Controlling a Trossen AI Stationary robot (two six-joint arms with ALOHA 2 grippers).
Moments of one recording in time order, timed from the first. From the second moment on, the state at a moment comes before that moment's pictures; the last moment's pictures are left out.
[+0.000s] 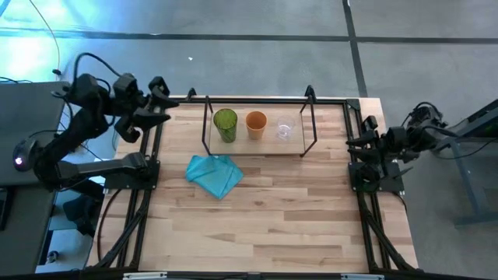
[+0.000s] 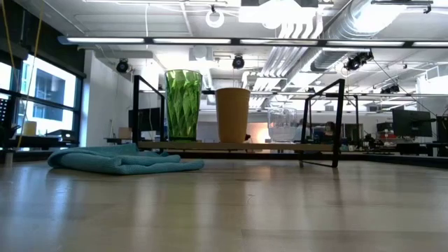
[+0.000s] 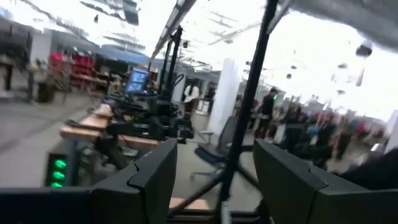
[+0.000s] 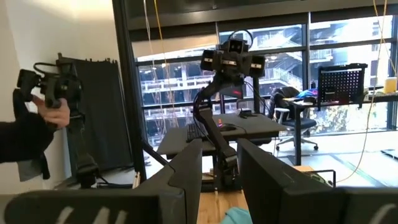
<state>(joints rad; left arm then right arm) 0.67 0.76 1.13 -0.04 0.74 -0.45 0.76 0.38 0.74 -0.08 0.69 -0.10</state>
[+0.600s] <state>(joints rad) 0.23 0.79 0.80 0.28 0.37 -0.12 0.76 0.37 0.73 -0.10 0.67 -0.02</state>
